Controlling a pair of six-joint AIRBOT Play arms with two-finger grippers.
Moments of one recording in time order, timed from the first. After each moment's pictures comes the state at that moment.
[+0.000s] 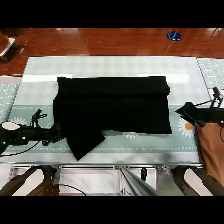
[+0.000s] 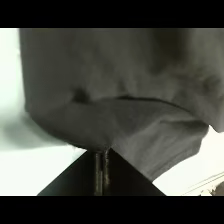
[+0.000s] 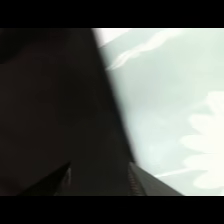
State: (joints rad) left arm 0.36 -1.04 0.31 0.80 -1.10 -1.24; right arm -0.45 -0.97 0.61 -1.02 1.02 1.49
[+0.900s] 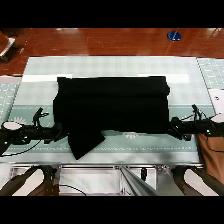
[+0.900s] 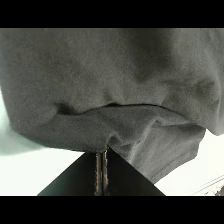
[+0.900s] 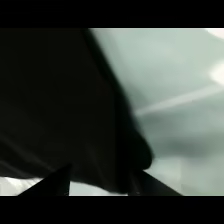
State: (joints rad) left arm 0.33 -1.04 0.31 0.78 -1.07 -1.20; right arm -0.39 -1.09 0.46 -0.94 1.08 1.47
